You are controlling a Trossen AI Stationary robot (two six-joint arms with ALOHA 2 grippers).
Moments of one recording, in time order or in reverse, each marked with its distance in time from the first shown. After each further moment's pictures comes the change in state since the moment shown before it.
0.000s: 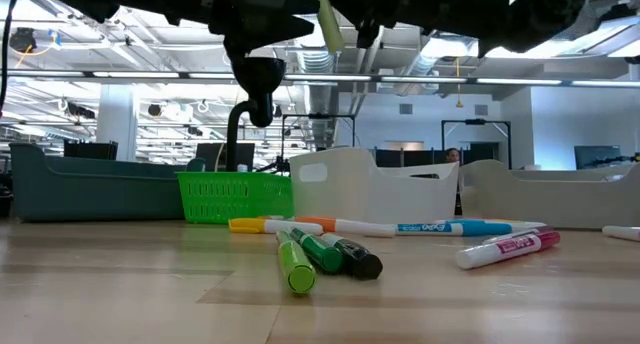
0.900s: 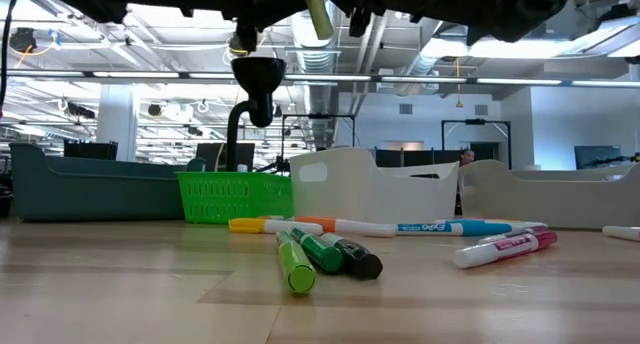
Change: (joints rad) left arm 0.059 0.002 0.002 0.140 0.116 0.000; right arm 0.000 0.000 0.069 -0.068 0.000 -0.010
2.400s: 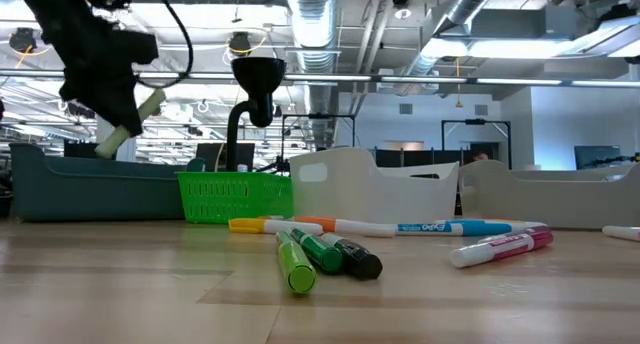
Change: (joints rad) left arm 0.172 -0.593 -0.023 -1.759 -0.131 -0.759; right arm 0.063 -0.344 0.014 -0.609 0.000 0.002
